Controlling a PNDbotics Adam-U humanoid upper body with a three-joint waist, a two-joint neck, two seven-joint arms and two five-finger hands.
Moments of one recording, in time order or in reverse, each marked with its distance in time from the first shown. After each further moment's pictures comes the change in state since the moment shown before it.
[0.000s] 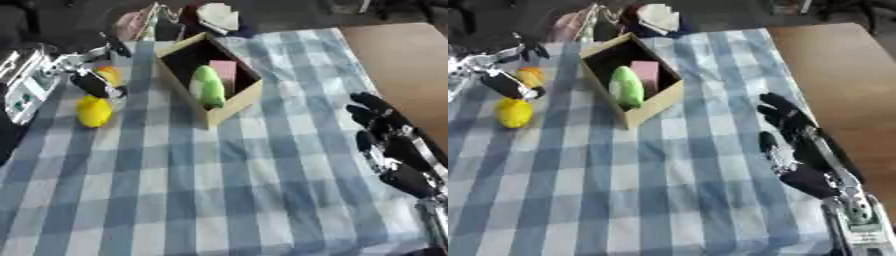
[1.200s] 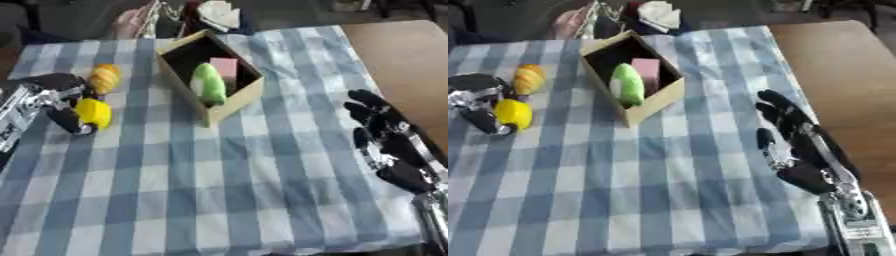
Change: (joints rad) left arm 0.069 -0.037 0.013 0.129 -0.050 -0.017 -0.028; right arm 0.006 0.000 -0.005 0.000 0.001 -0.002 -0.005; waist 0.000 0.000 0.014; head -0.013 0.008
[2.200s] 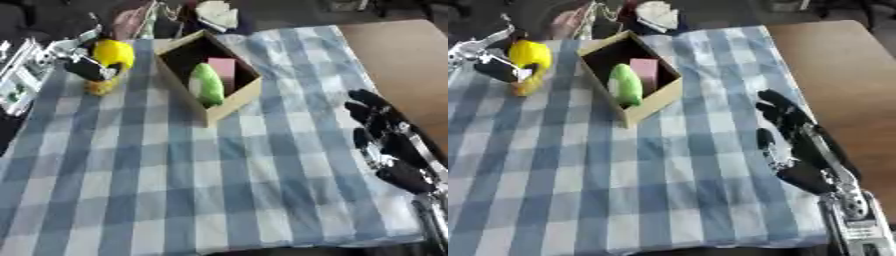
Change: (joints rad) left arm -0.209 -0.091 -0.038 -0.064 0.045 0.073 0.268; right arm -0.002 0.000 0.008 0.004 0.000 -0.002 0.002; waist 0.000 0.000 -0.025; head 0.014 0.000
